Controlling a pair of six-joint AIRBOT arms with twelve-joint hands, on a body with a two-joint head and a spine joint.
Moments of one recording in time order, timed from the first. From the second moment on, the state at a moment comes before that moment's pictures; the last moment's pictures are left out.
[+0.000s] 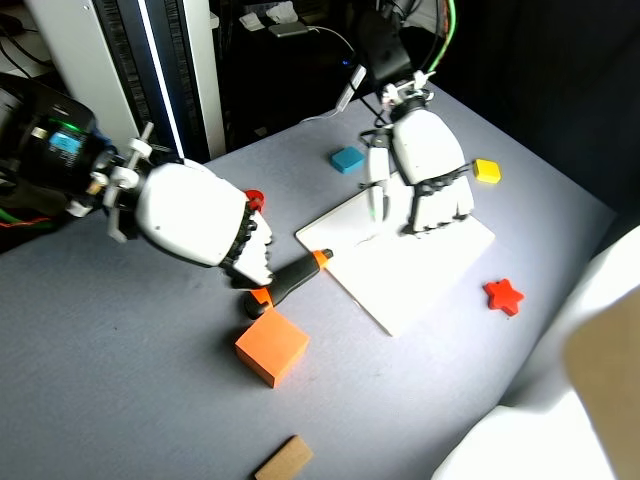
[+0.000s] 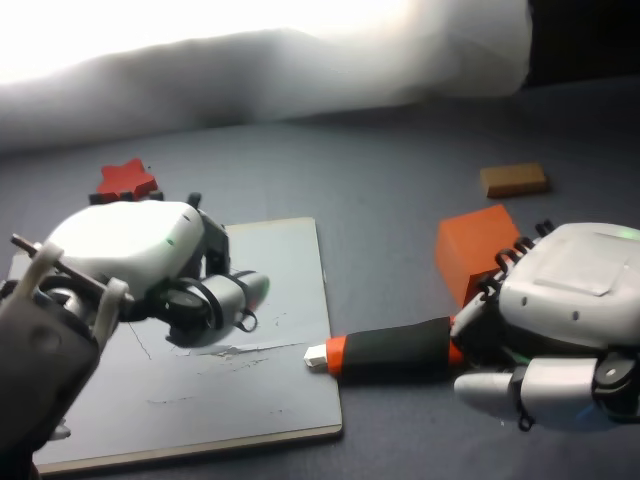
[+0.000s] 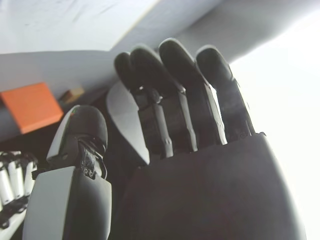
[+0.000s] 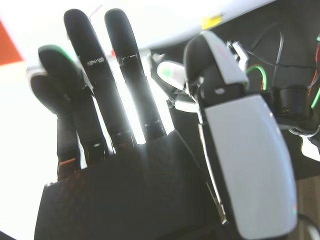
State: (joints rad) left arm 0.57 -0.97 0.68 -1.16 -0.93 1.83; right arm -0.52 -0.82 0.69 0.32 0.23 -1.30
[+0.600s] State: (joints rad) left arm 0.62 -0.96 0.67 -1.14 -0.95 1.77; right arm -0.52 -0.69 0.64 0.32 0.26 -1.29
